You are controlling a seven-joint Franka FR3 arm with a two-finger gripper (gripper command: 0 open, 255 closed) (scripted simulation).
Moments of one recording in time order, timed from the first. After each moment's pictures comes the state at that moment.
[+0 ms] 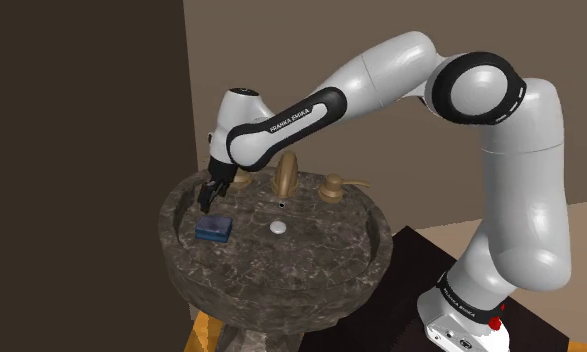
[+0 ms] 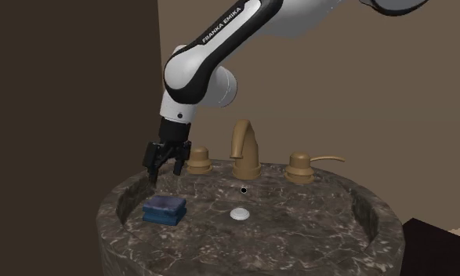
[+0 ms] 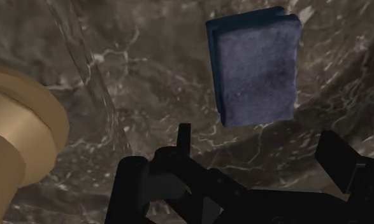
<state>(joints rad) 0.29 0.53 0.29 -1.77 -0.01 2.47 -0.06</state>
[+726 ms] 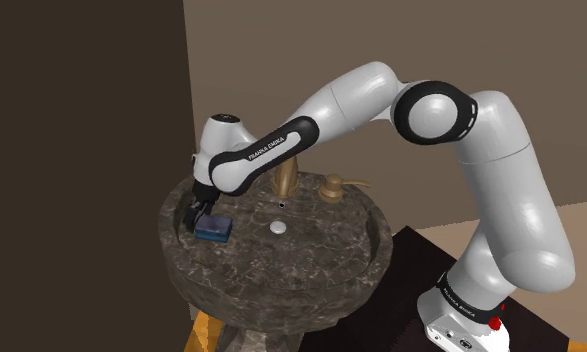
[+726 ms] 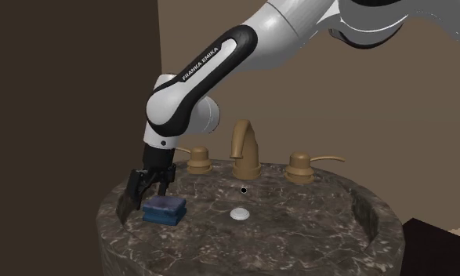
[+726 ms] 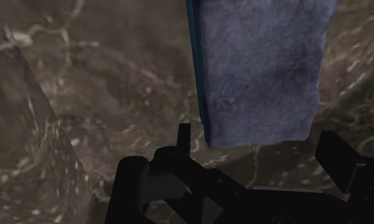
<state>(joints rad) 0.35 0.74 0.28 -1.61 -0.04 2.52 -0.06</state>
